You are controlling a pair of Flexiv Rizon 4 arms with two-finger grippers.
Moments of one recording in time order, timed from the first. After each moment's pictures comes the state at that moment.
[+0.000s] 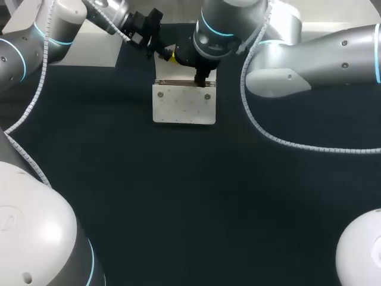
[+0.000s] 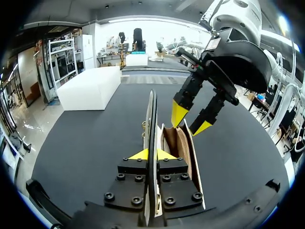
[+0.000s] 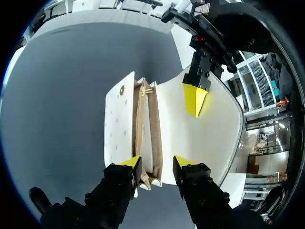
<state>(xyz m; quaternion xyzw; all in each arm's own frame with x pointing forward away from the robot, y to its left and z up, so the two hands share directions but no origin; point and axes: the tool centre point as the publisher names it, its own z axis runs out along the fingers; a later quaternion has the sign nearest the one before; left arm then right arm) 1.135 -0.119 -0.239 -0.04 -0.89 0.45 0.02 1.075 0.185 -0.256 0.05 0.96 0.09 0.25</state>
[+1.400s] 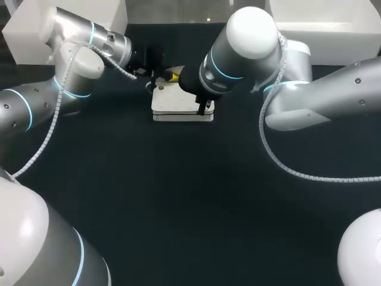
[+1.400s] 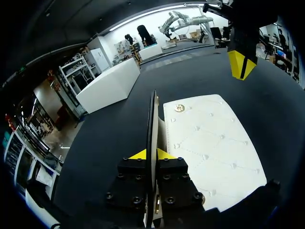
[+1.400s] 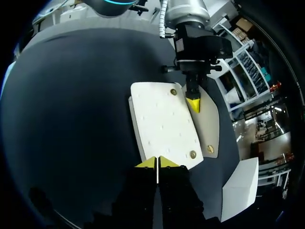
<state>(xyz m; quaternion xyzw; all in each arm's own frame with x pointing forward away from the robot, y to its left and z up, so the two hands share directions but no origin) 1.172 -0.111 -0.326 -0.08 -0.89 0.42 -0.18 1.027 0.184 -0.307 0.11 0.95 0.14 0.26</state>
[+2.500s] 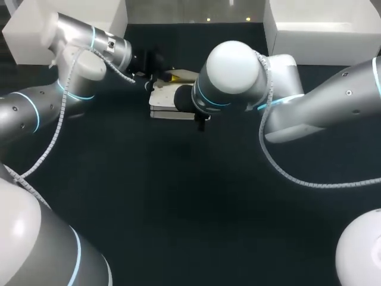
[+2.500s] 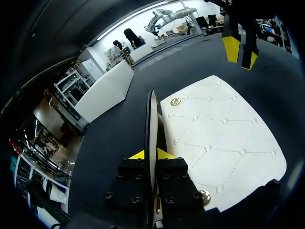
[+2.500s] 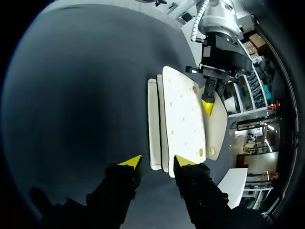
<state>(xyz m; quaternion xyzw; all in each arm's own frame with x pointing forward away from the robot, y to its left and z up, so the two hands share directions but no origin) 1.191 -0.110 -0.342 -0.16 -0.87 0.41 -0.22 1.014 0.186 -0.339 0.04 0.95 0.08 0.31</state>
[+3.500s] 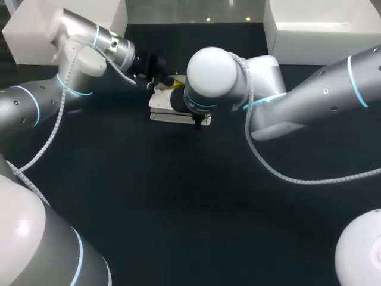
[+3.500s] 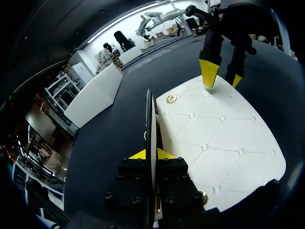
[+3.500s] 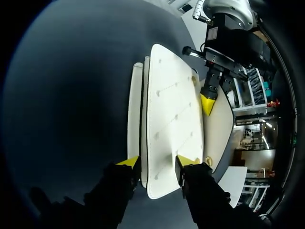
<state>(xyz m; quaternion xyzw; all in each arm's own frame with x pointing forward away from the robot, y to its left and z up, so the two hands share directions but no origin) 1.173 -0.118 -0.351 -0.19 -0.87 0.40 -0.19 1.047 0.187 -0.366 0.05 0.95 0.04 0.32</state>
